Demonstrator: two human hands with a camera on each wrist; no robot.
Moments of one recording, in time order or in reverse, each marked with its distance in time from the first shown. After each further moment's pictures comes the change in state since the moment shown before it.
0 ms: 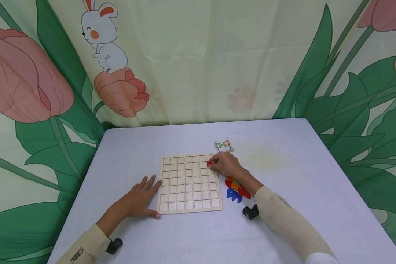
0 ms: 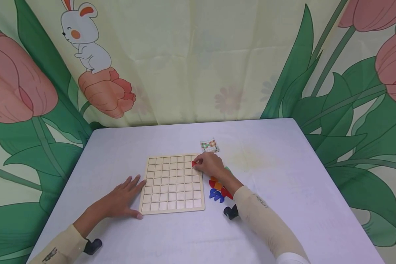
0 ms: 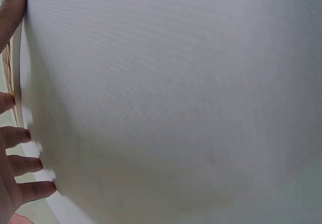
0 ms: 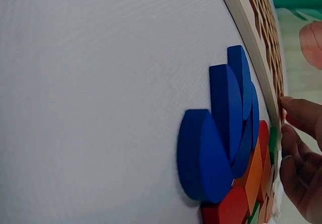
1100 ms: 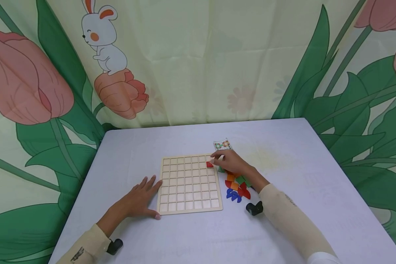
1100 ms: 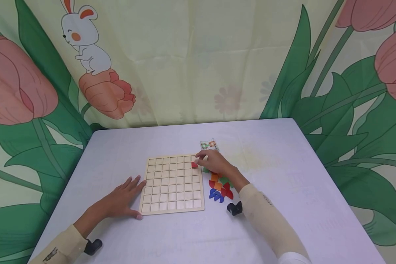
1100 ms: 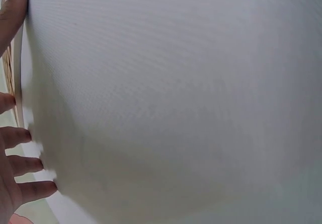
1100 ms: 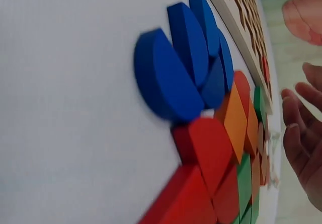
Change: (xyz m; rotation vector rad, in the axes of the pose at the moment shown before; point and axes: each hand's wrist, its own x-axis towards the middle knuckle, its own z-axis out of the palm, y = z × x) left_hand 0.000 0.001 -0.004 -0.024 -0.005 0.010; right_hand 0.003 0.022 -0.018 0.171 -0.072 -0.118
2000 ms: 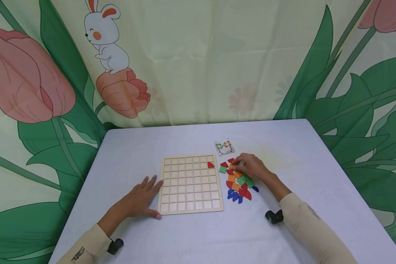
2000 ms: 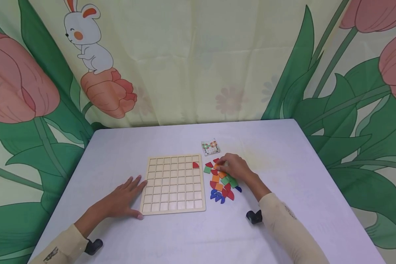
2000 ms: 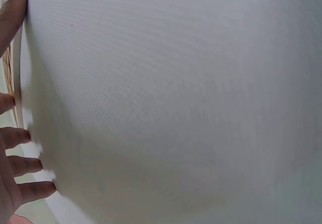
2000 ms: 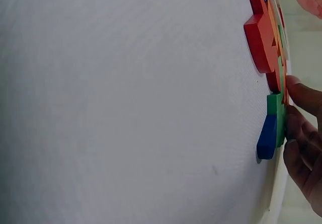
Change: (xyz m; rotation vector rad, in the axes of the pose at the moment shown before) left_hand 0.001 -0.002 0.002 0.002 0.001 -0.010; right_hand -0.042 0.041 -0.023 -0.174 0.087 0.104
